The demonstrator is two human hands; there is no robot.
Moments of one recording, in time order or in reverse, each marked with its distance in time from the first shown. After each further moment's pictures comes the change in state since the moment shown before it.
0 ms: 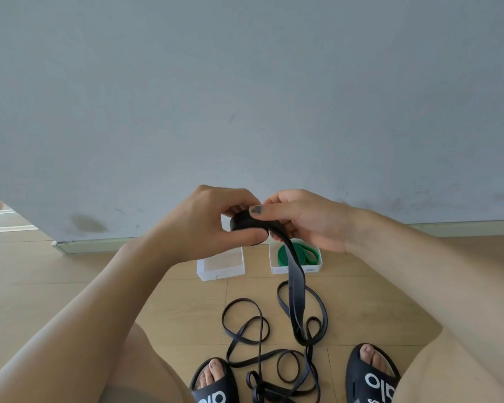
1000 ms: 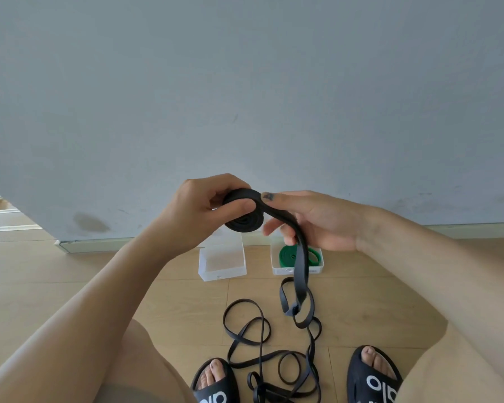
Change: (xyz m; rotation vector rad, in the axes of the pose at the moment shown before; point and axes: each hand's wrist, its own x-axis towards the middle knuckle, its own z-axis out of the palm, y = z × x) left_hand 0.000 -0.002 -0.007 -0.213 0.137 -0.154; right_hand -0.005 -0.003 -0.007 0.125 -0.096 0.031
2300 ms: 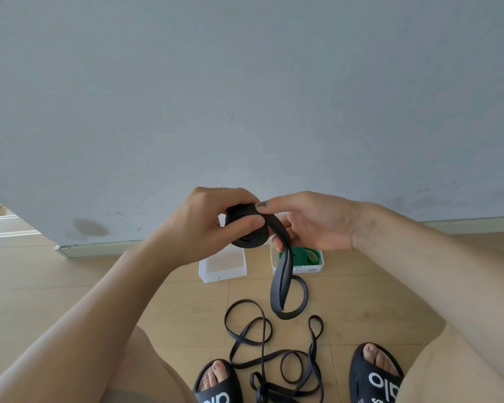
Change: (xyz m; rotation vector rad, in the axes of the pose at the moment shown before) left_hand -0.002 -0.001 0.008 0.202 -0.051 0.244; right_hand -0.002 -0.003 0.001 -0.007 -0.096 0.072
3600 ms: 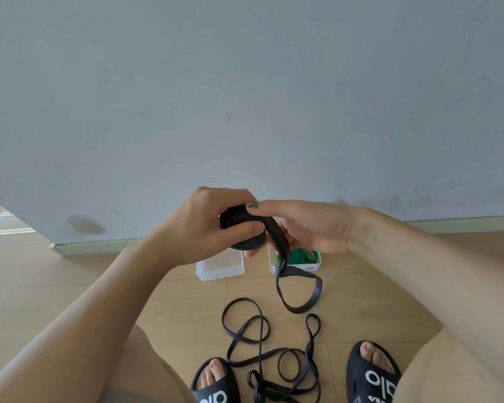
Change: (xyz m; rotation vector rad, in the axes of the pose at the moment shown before) left_hand 0.001 0.002 -0.001 -0.048 -0.101 -0.059; right_hand 0.003 0.004 0.008 -0.190 -0.015 -0.039
